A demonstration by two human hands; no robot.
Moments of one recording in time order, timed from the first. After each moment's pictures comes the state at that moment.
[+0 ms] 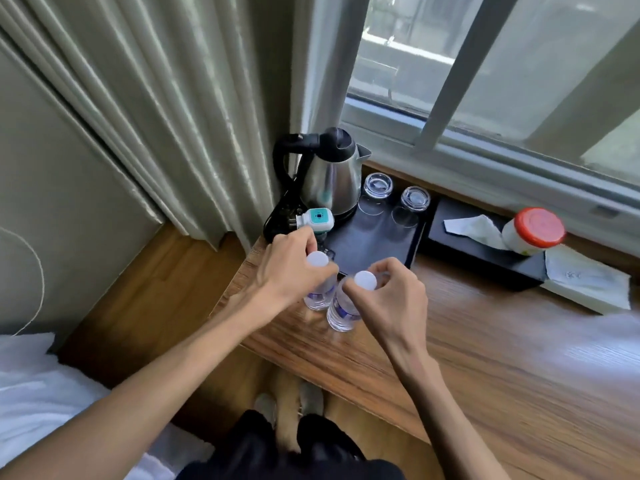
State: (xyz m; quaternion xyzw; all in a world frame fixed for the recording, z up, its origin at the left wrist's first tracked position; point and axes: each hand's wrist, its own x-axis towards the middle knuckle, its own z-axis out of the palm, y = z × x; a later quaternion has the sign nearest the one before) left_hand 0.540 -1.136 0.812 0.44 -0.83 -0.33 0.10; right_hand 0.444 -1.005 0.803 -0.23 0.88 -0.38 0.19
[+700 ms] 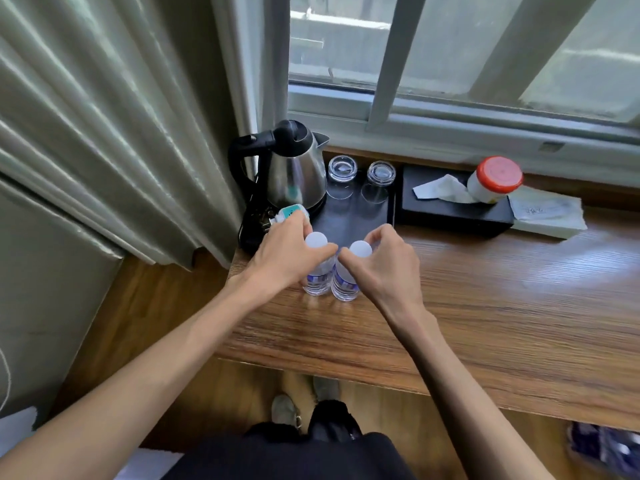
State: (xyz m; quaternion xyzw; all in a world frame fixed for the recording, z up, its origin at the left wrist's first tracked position) left_hand 0.512 -1.166 0.813 0.36 -0.86 -0.36 0.00; right_hand 0.438 -1.031 0.804 -0.17 0.92 -0.33 0.16
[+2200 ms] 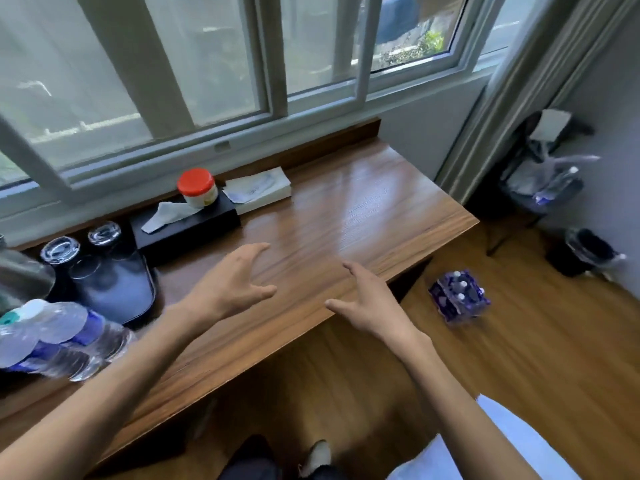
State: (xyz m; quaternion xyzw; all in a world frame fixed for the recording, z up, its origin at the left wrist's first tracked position) left_hand 0.416 -0.846 0.829 -0.08 -0.97 -0.23 -0.10; right_hand 0.439 -0.607 0.805 -0.01 0.93 -0.34 0.13
